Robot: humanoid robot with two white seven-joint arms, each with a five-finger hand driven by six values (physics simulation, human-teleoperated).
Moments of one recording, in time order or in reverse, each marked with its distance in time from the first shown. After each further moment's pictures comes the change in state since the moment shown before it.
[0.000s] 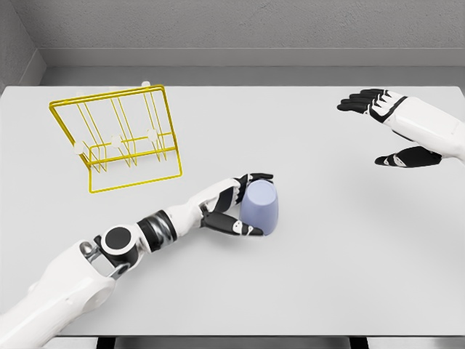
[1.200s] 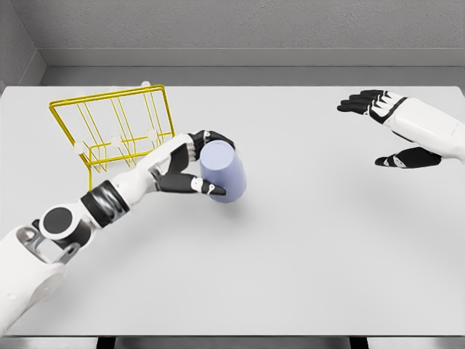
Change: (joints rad) left arm 0.040 0.152 0.230 -0.199 0.016 -0.012 0.002; right arm 0.003 0.000 0.000 -0.002 0.000 0.000 0.000
